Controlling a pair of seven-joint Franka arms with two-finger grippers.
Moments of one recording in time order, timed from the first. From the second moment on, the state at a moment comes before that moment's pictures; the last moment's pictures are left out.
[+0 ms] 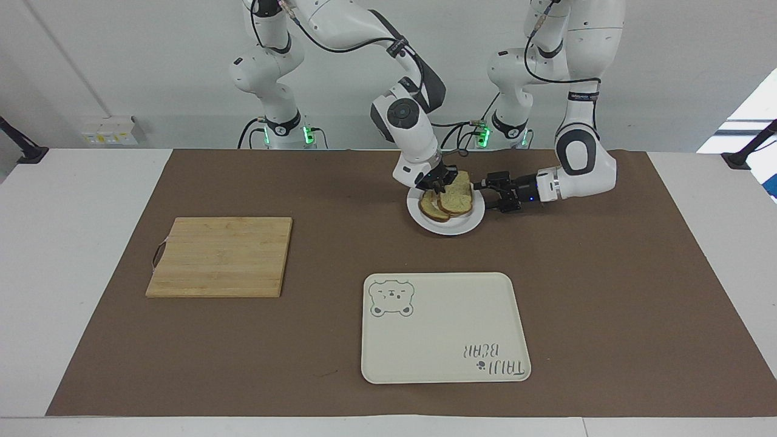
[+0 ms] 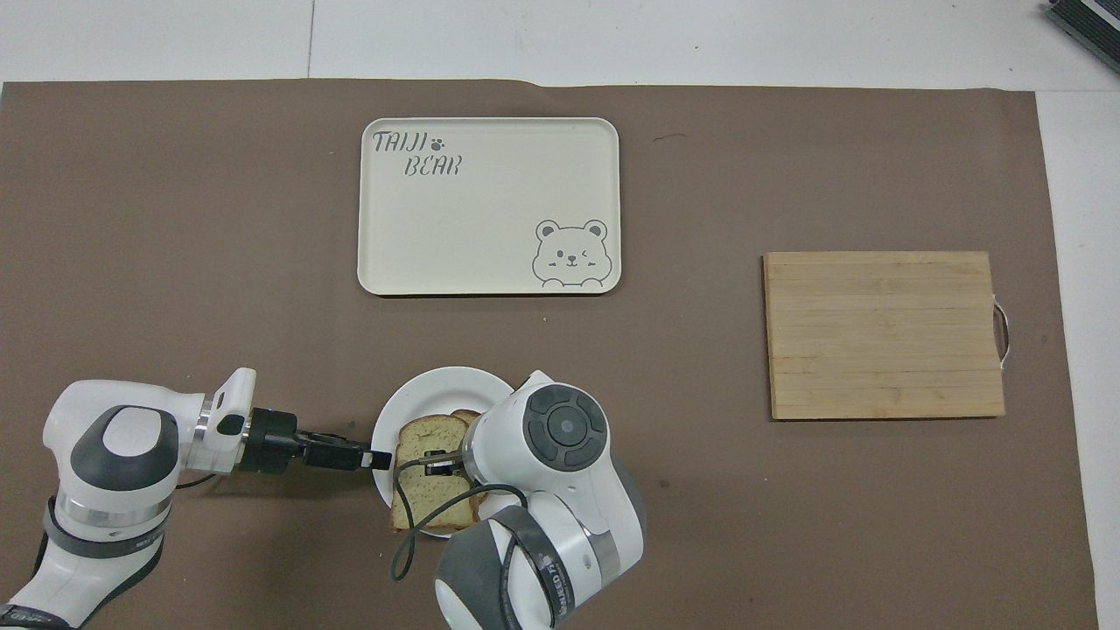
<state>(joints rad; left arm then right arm) 0.02 0.07 -0.02 -2.50 -1.09 1.87 0.98 0.85 0.28 -0.05 -1.97 0.53 2.34 0.41</state>
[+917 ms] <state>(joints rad) 0.02 0.07 -0.02 -2.50 -1.09 1.87 1.01 0.69 0.17 -0.06 -1.96 0.26 2.20 0.40</state>
